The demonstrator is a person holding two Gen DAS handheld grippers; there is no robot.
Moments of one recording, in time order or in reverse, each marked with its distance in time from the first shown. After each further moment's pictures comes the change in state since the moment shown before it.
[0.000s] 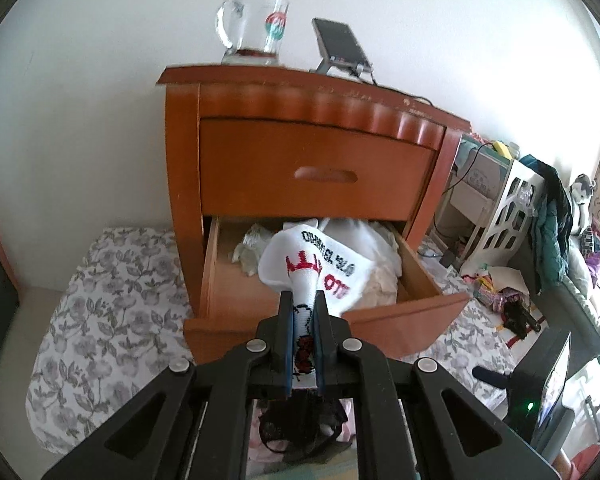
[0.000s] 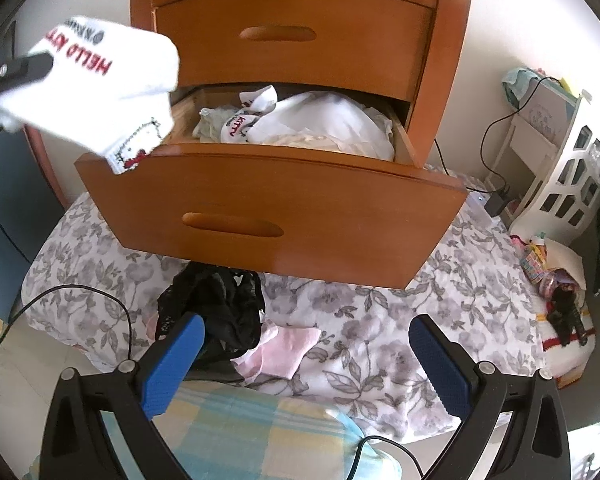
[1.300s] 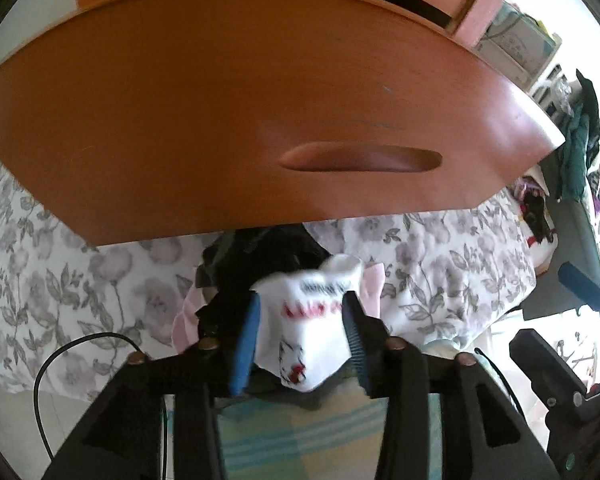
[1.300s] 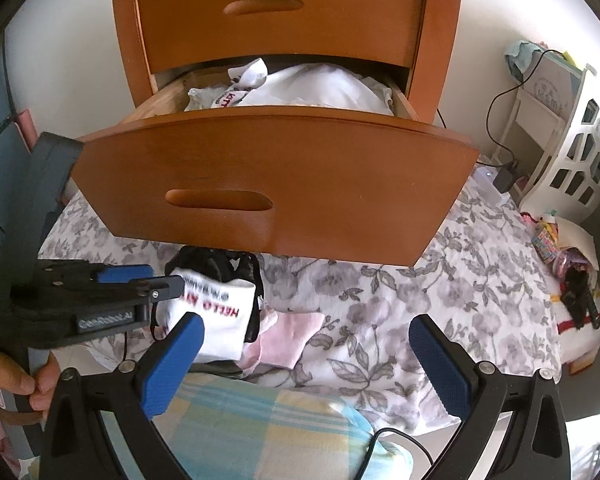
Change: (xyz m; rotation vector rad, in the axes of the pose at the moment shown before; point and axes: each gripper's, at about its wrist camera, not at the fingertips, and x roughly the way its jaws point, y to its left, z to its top) left arm 0.167 -0.011 -0.116 -0.042 0.553 -0.059; right arm 0.028 -0.013 -0.012 0.046 0.058 0.035
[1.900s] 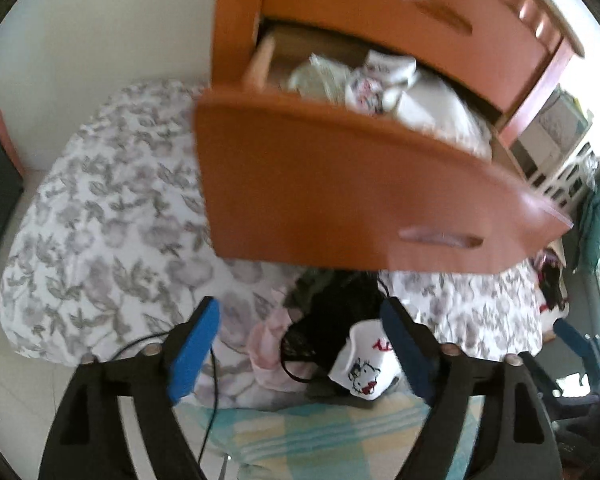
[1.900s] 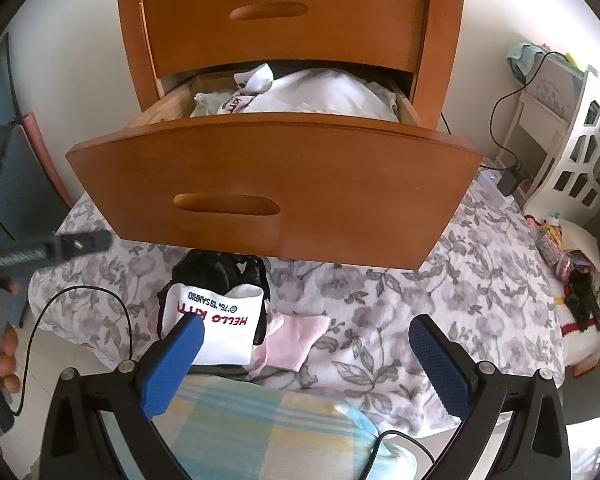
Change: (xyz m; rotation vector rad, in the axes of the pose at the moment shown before) left arm -0.074 0.058 -0.002 -0.172 -0.184 0.103; right arm -0.006 0.002 0.001 -0.001 -0.021 0.017
